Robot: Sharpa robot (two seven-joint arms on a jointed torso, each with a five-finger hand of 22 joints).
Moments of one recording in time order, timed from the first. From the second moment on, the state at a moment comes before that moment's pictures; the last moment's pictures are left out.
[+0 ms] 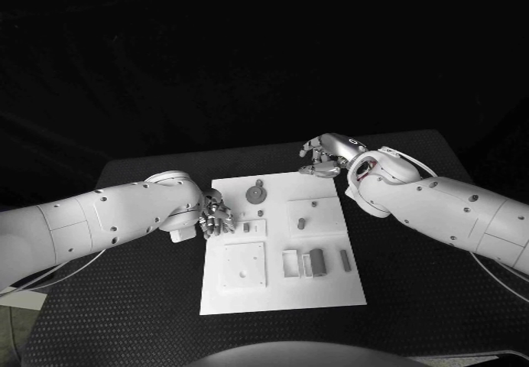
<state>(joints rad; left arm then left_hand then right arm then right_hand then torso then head) 1.24 -0.67 -0.19 1.28 -0.94 0.12 -0.53 0.85 0.12 0.62 -0.29 0.05 1.03 0.07 0.35 0.90 1.23 -0.02 0.63 0.61 1.06 -0.05 1.07 0.52 0.01 1.22 -0.15 0.09 1.31 1.14 -0.60 0.06 1.22 -1.47 -0.35 -0.10 1.03 -0.13 0.58 -0.20 0.04 0.80 0.16 0.17 0.60 1.01 0.06 0.99 0.92 1.19 -0.06 1.35 0.91 0.22 1.18 -0.02 0.80 1.31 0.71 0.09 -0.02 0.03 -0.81</state>
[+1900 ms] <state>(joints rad) 1.24 -0.64 -0.19 1.26 -0.99 0.14 -0.53 0.85 0.12 0.61 -0.29 0.04 1.04 0.07 0.35 0.91 1.25 -0.03 0.63 0.61 1.07 -0.06 1.08 0.52 0.01 1.24 -0.16 0.10 1.31 1.14 -0.60 0.06 1.22 -1.47 -0.35 -0.10 1.03 -0.13 0.58 -0.20 0.04 0.80 0.16 0.17 0.60 1.01 0.06 0.99 0.92 1.19 -0.06 1.35 0.91 0.22 1.19 -0.02 0.80 1.31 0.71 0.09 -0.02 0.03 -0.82</state>
